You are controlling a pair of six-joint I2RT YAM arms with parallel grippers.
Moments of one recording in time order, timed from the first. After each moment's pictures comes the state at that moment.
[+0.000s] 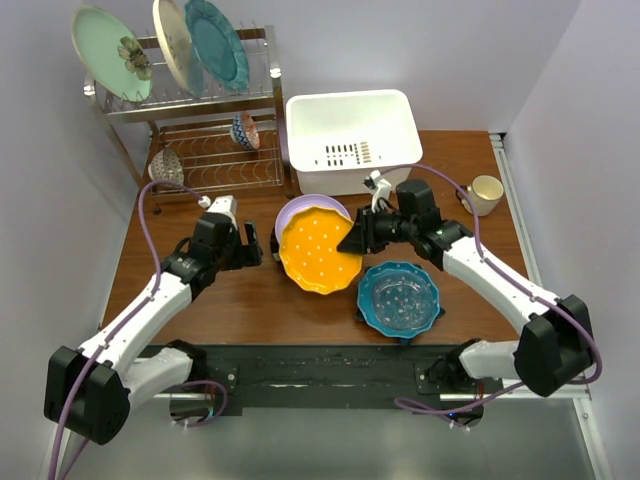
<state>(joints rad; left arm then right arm) -0.38 1.03 0.68 -0.40 -0.12 -0.45 0.50 1.30 0.96 -0.25 -0.59 0.39</state>
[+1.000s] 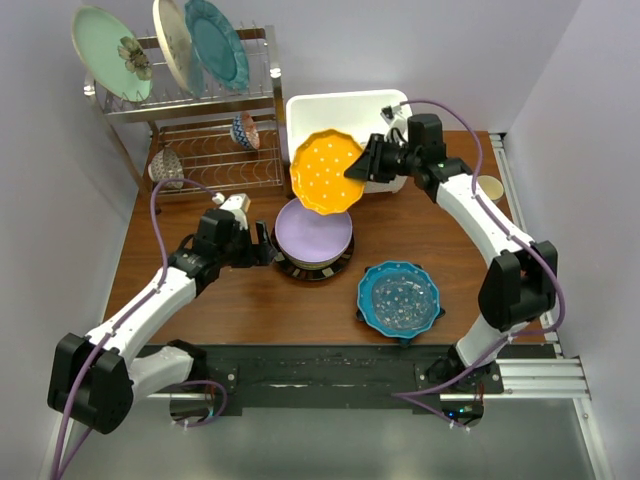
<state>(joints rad) -0.38 1.09 0.68 -0.30 0.08 -0.43 0.32 1.66 1.47 -0.32 -0.56 0.46</state>
